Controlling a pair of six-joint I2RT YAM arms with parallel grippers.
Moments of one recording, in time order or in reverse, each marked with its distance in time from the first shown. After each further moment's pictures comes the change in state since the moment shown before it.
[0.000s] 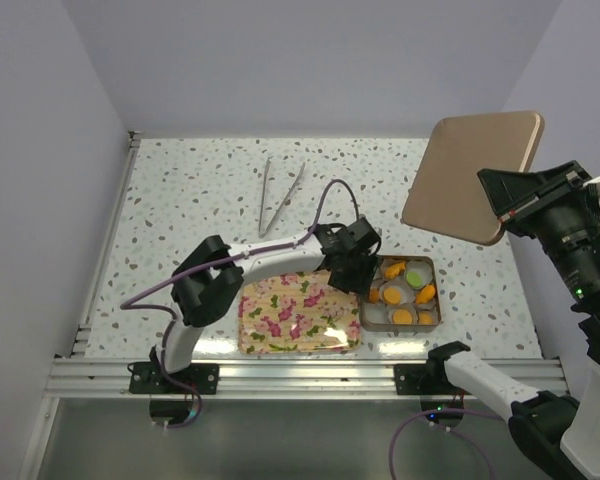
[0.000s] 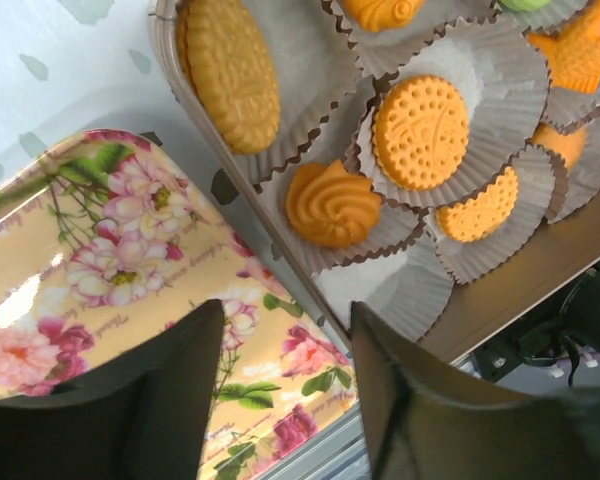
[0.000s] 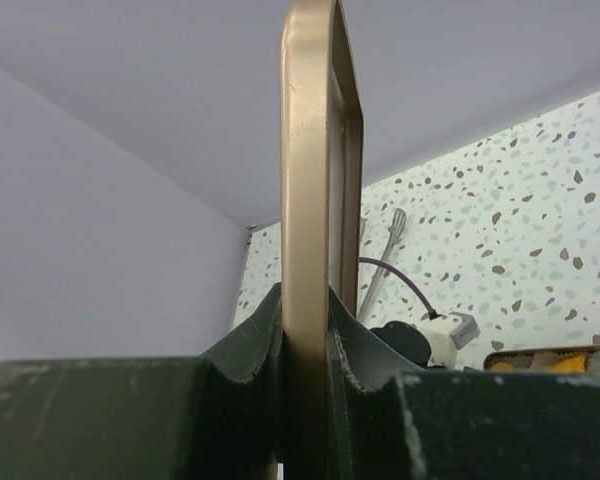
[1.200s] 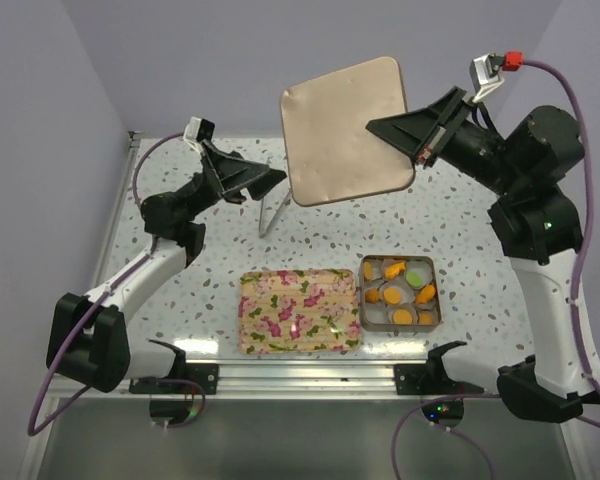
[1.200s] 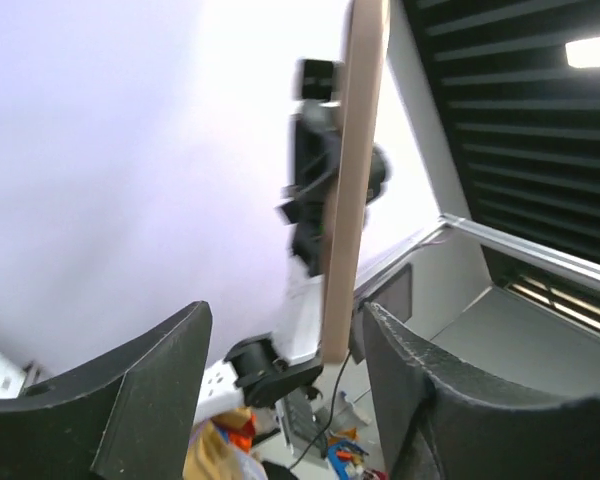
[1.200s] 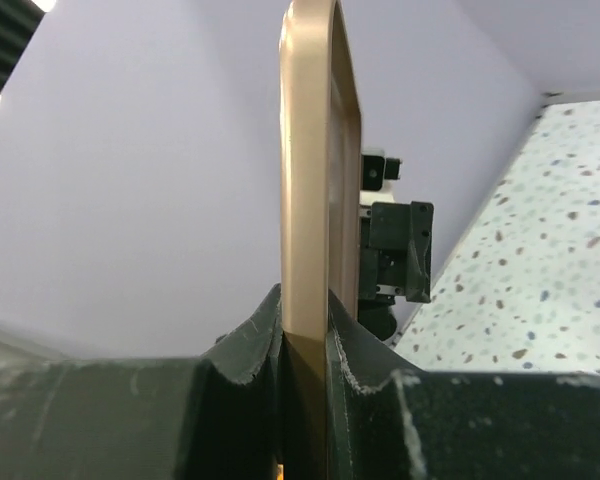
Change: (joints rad) left arm 0.714 -0.729 -0.712 1.946 0.613 -1.245; right arm 0.011 0.229 -0.267 0.747 -0.771 0.369
